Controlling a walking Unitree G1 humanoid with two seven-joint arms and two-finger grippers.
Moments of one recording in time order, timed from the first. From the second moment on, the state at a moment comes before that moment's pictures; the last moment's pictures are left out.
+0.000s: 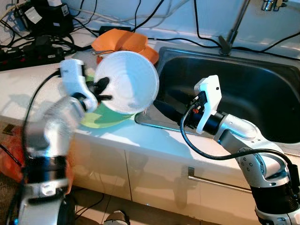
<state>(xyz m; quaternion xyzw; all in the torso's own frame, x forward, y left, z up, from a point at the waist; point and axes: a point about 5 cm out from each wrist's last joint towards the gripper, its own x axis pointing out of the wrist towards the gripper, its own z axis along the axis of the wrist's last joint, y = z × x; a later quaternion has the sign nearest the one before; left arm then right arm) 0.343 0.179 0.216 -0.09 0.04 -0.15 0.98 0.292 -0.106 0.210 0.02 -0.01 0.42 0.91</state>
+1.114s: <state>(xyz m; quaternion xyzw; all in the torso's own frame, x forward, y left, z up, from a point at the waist) 0.338 0.141 0.223 -0.07 -0.08 -0.18 0.98 0.335 -0.132 0.231 0.12 -0.07 0.23 0.96</state>
